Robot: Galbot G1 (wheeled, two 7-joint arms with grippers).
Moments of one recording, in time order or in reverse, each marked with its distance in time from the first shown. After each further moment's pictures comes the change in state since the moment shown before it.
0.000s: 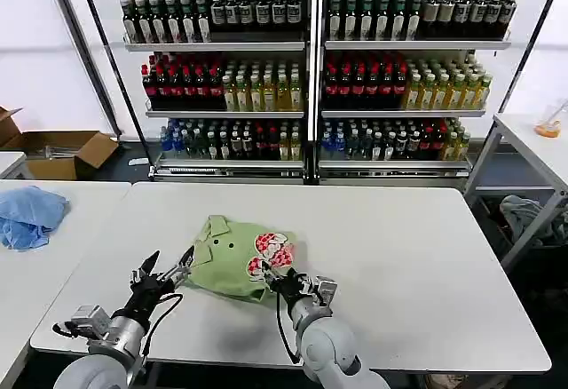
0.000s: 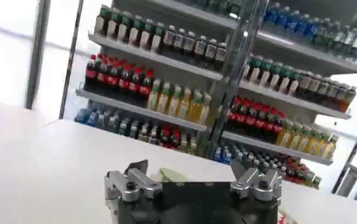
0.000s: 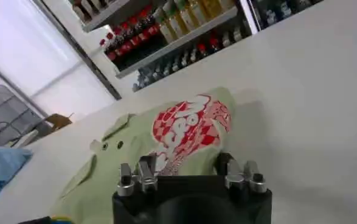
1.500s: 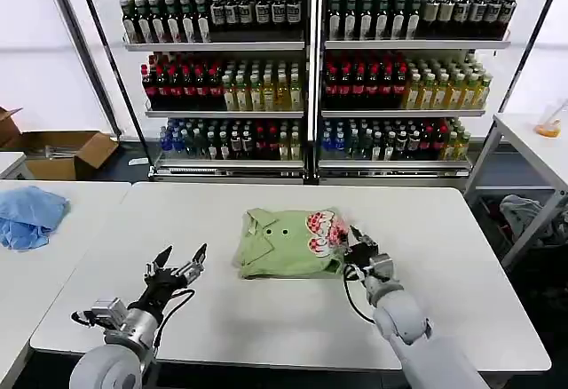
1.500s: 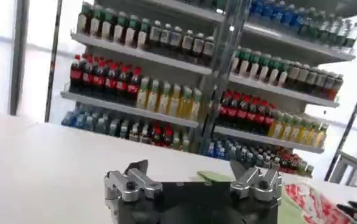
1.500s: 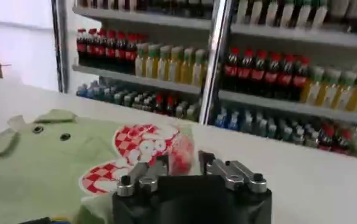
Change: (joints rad) left arm -0.079 0.010 0.082 0.061 0.062 -0.009 0.022; right arm 0.077 -0.322 0.129 -0.086 -0.466 0.137 -0.242
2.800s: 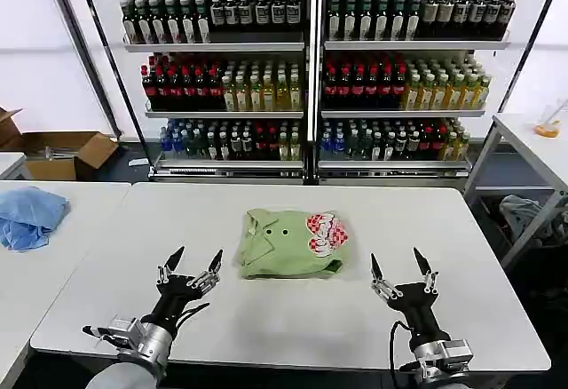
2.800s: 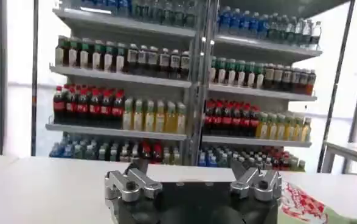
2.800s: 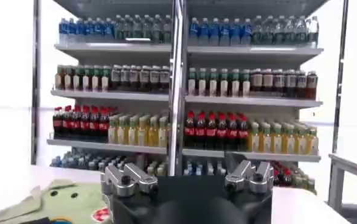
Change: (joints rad) left arm 0.079 -0.043 0.052 -0.079 0.222 -0.080 0.019; right arm -0.591 0.036 0.309 0.514 -0.069 0.230 0.037
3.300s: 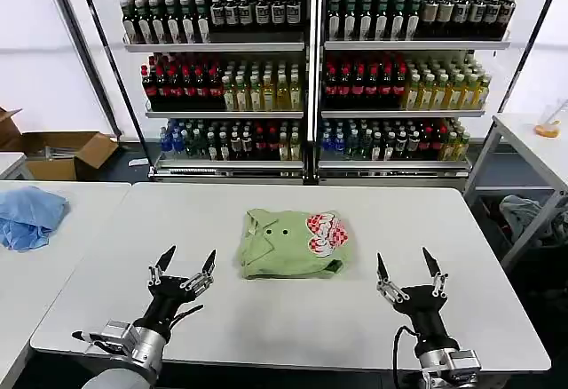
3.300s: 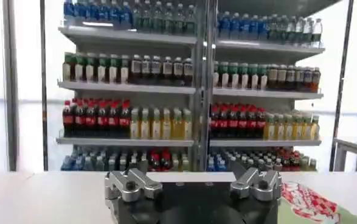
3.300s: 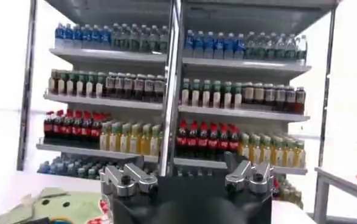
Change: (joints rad) left arm 0.031 -0.008 -0.030 -0.030 0.066 -0.015 0.001; right arm -0.049 0.002 0.013 0.061 -0.056 0.009 0.043
